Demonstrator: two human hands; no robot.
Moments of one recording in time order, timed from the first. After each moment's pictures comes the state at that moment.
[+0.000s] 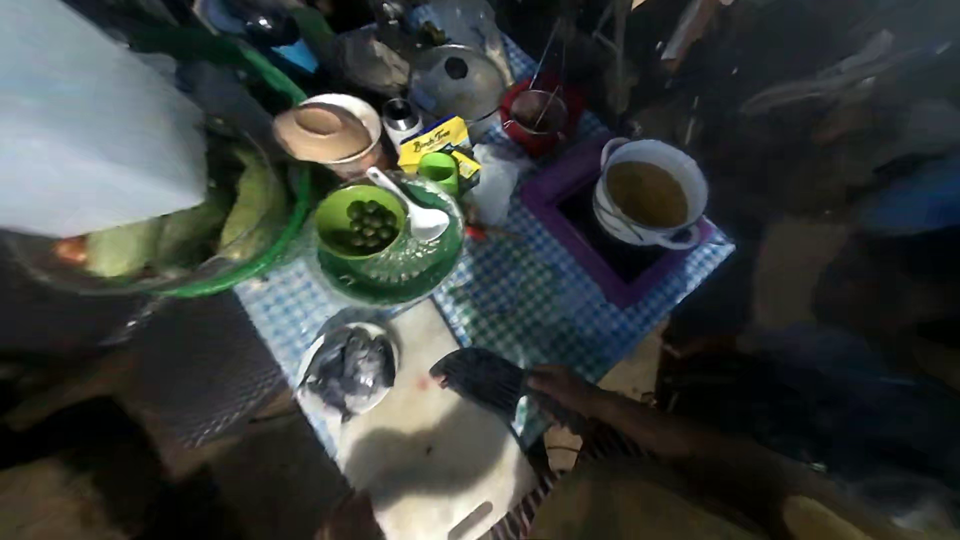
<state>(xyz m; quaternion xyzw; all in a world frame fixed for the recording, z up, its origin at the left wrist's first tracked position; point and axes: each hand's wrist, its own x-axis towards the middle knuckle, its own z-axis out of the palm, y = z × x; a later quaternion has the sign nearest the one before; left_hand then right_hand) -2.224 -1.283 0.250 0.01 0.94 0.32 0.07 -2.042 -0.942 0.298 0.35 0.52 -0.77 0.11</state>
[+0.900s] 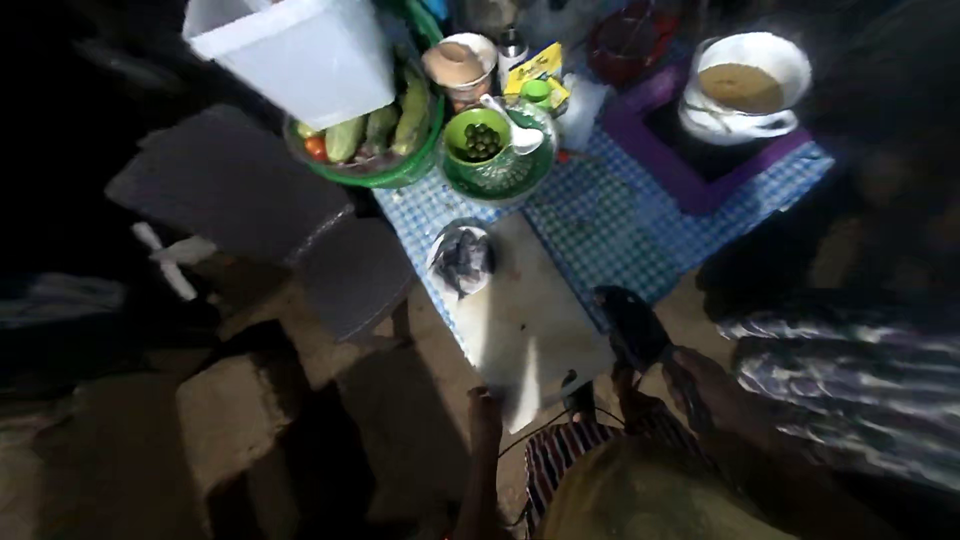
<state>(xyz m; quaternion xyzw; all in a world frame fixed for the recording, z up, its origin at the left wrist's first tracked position) -2.185 -1.339 0.272 0.05 0.89 0.29 0.34 -1.913 -1.109 0.338 0.52 0.40 -0.75 -0.08</state>
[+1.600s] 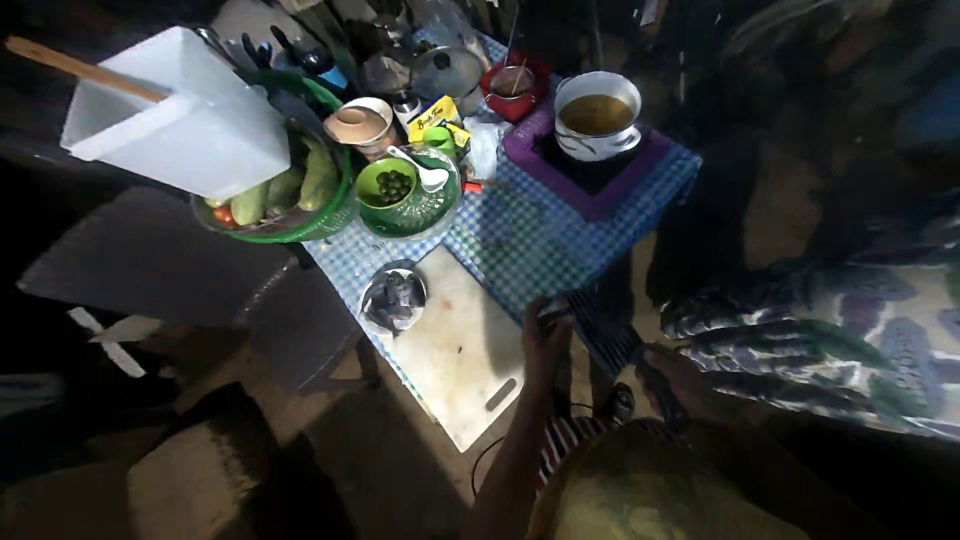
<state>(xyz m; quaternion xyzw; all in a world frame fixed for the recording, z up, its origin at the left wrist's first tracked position) -2.029 -1.137 0.369 0.29 0.66 0.58 0.39 -1.808 -1.089 0.379 0.51 0.39 -0.76 -0.12</state>
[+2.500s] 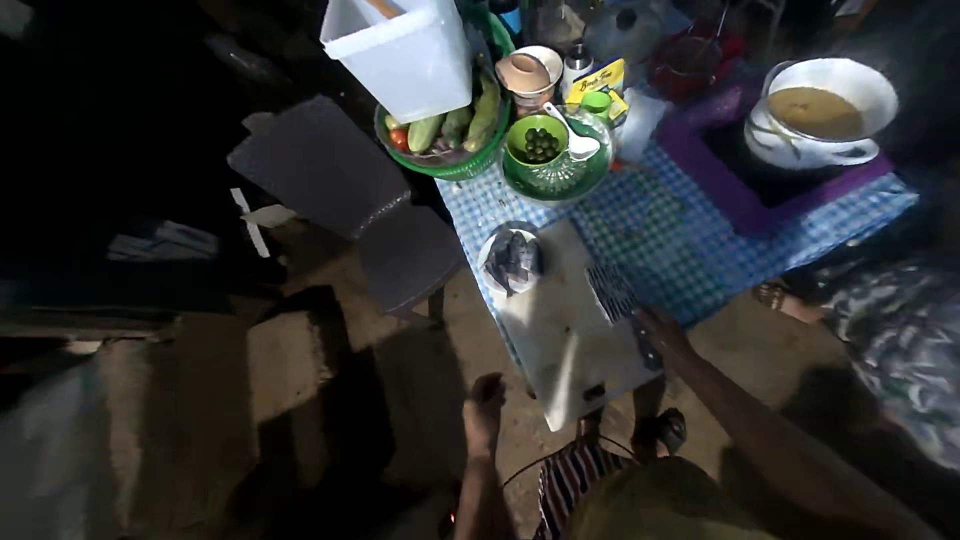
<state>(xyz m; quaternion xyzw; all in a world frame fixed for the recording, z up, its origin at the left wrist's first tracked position) -2.214 -1.375 0.315 0.05 0.87 0.42 0.27 -2.054 -1.084 0.313 0.49 0.58 -0.65 -0.04</state>
